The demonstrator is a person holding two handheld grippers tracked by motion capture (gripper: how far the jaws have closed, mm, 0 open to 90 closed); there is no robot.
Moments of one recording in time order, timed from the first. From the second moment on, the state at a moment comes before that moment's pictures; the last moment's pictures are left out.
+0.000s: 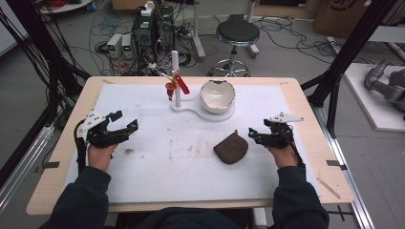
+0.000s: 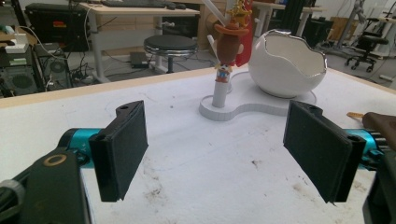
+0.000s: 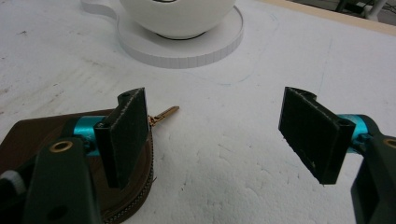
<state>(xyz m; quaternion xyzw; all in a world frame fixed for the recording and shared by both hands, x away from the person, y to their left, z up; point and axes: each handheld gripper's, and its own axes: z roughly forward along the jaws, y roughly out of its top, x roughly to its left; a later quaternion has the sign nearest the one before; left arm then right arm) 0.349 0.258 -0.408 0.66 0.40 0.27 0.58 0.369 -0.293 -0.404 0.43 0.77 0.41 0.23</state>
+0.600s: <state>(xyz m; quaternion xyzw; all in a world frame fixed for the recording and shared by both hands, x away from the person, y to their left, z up) 0.355 0.254 -0.411 0.65 0.41 0.25 0.59 0.366 -0.282 -0.410 0.41 0.80 0.40 0.17</state>
